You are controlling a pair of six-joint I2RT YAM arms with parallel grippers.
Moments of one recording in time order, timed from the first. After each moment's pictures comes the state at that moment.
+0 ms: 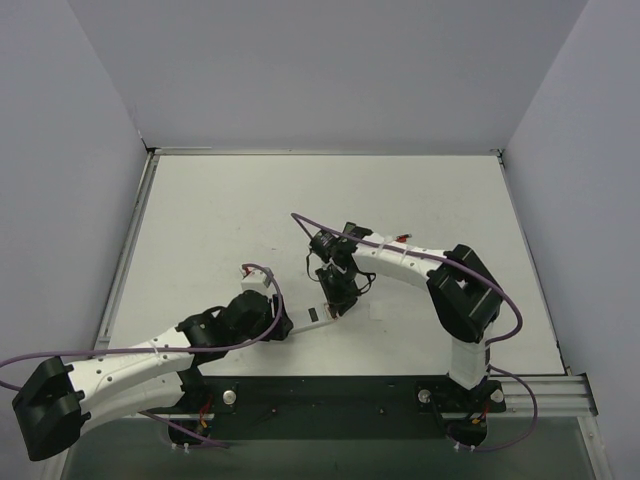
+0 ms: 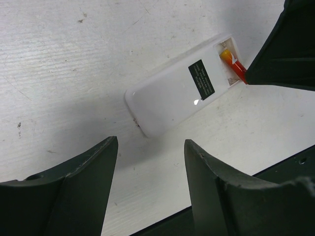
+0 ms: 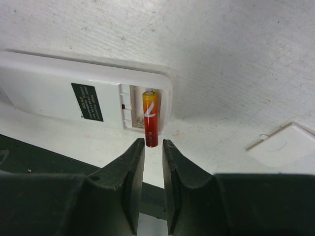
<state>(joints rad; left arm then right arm) -0.95 0.88 0.39 -0.27 -0.24 -0.80 0.84 1.87 1.28 -0.85 -0.14 0.50</state>
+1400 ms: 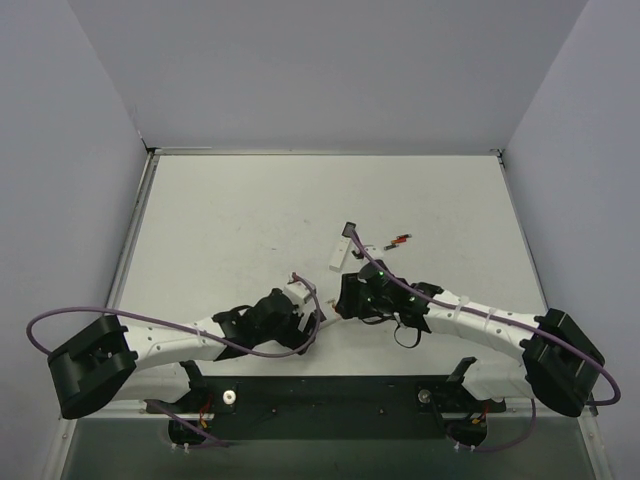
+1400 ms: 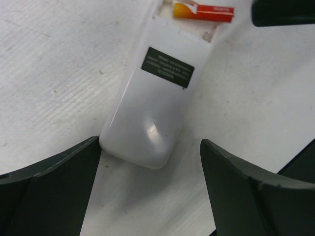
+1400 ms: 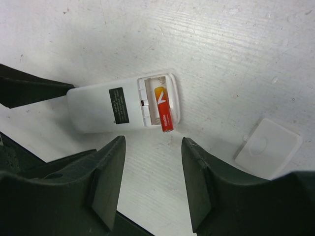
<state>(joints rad) -1.02 1.21 0.40 0.07 -0.12 -0.38 0.87 1.25 0.60 -0.16 0.05 0.64</state>
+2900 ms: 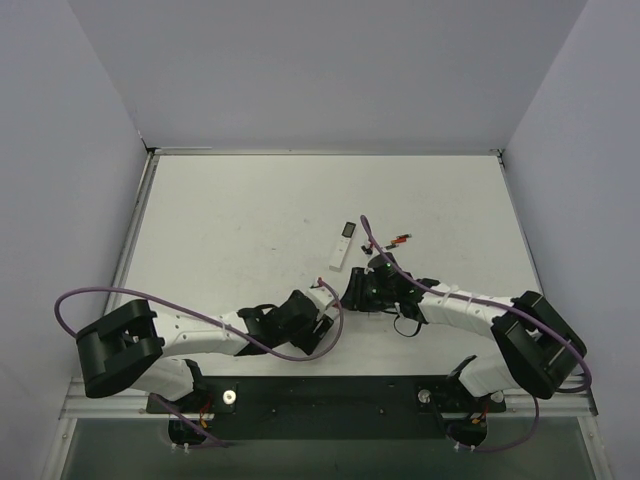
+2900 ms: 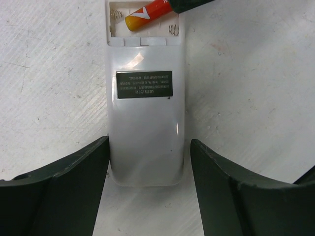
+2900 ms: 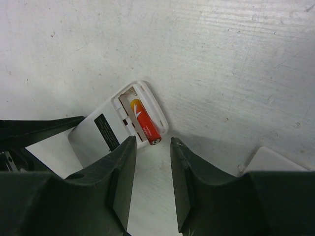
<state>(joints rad) -1.14 1.38 0.54 0.00 -0.23 -0.31 0.71 1.38 0.52 0.05 -0.14 0.70</state>
